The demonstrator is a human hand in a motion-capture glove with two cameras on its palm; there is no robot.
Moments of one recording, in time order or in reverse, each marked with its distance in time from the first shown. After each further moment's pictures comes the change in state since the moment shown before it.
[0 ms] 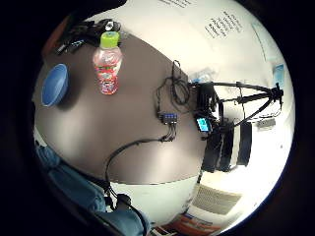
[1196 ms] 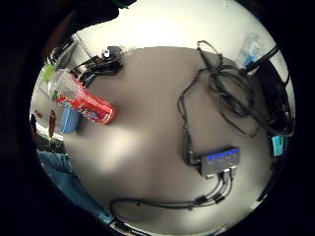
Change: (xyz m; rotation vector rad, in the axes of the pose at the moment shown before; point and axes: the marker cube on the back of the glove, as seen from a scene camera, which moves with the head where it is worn) arm 0.137 -0.049 0.123 0.246 -0.813 -0.002
